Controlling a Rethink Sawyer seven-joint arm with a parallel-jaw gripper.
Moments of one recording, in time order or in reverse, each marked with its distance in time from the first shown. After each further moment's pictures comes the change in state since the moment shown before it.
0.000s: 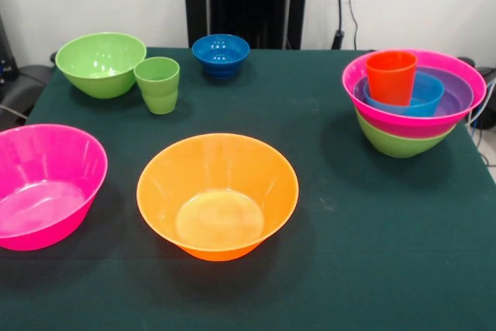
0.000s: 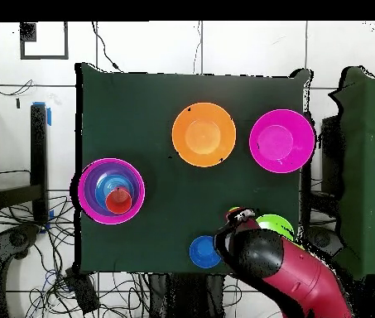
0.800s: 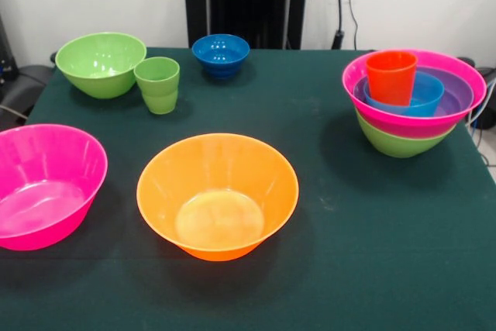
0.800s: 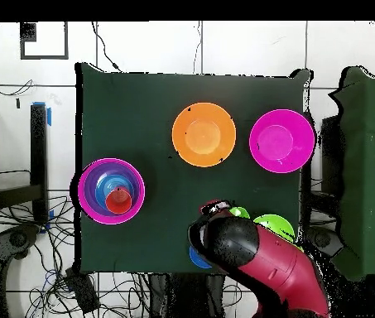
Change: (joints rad) arm 0.134 -0.016 -0.024 -0.036 0.099 0.148 0.000
